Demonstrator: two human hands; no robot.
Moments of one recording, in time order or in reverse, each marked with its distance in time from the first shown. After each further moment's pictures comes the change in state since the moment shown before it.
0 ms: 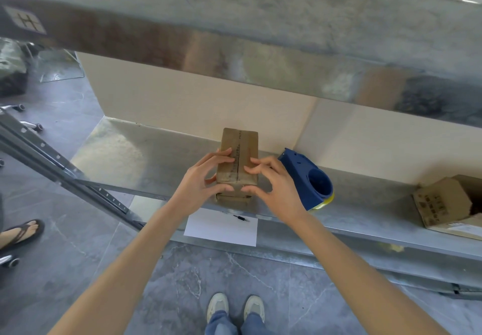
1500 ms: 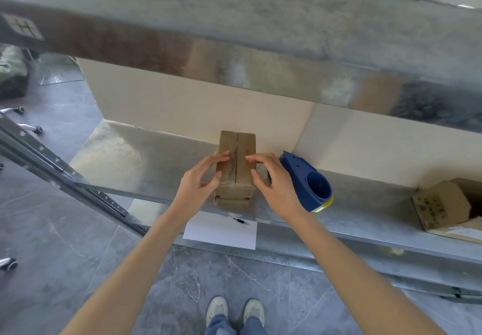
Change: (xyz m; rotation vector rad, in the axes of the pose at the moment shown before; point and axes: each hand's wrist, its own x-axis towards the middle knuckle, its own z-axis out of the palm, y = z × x) left_hand 0.001 -0.010 0.005 0.032 0.131 0.014; right_hand 0.013 -0.004 -0.002 0.084 0.021 0.091
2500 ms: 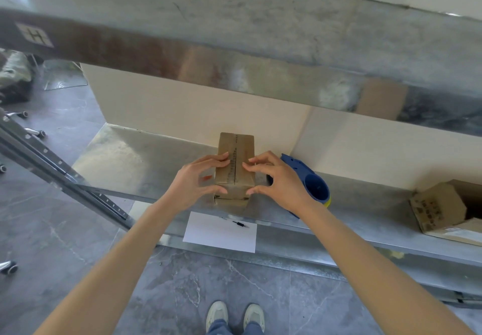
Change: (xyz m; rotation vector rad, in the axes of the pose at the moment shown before) left_hand 0.014 0.005 -0.021 0.078 -0.173 -0.025; right_hand 0.013 0.003 -0.026 -0.146 -0.242 -0.014
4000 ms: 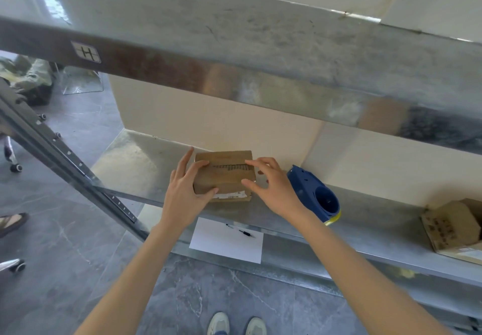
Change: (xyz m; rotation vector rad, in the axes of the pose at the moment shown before) left_hand -0.033 -0.001 -0.008 0.452 0.443 -0.072; right_hand 0.021 -0.025 0.024 0.071 0.052 0.146
